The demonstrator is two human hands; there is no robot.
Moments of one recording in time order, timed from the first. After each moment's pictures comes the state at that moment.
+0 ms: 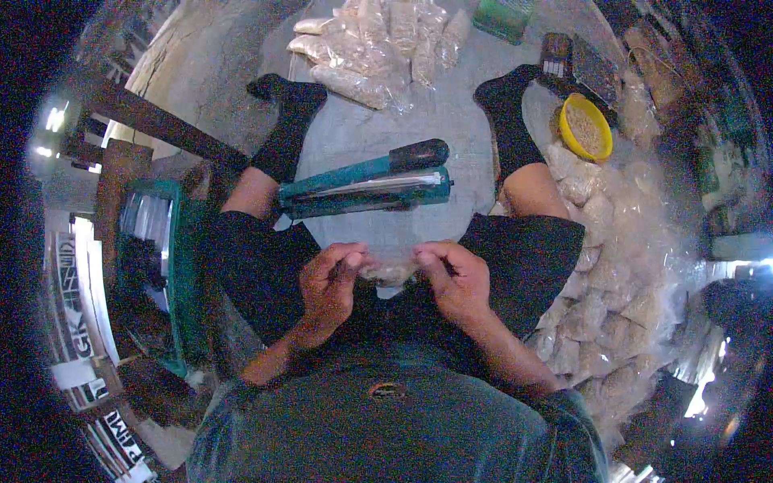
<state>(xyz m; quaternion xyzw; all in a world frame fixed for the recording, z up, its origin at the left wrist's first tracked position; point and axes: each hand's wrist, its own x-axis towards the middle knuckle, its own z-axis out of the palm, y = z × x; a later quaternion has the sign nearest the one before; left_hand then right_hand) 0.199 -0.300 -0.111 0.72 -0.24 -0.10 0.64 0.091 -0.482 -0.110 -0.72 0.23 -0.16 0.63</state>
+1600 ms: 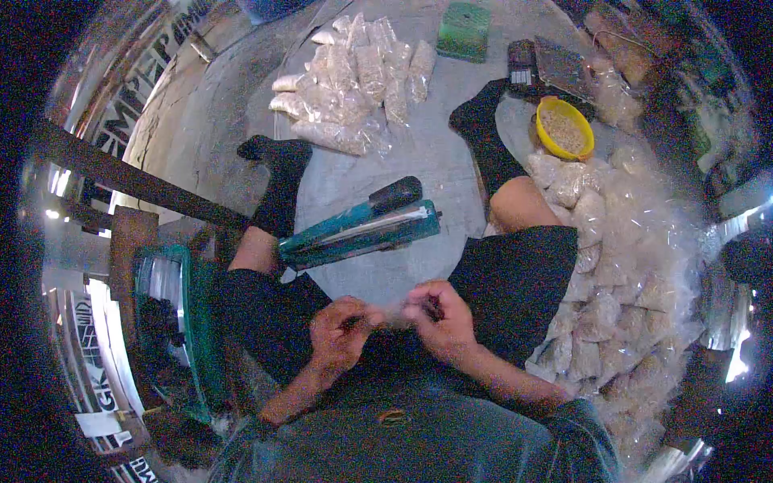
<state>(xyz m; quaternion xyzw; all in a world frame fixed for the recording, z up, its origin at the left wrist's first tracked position) 0.193 -0.293 -0.098 0.74 -0.35 -0.24 0.53 0.076 -0.452 -0.127 -0.60 0.22 -0.27 0.72</state>
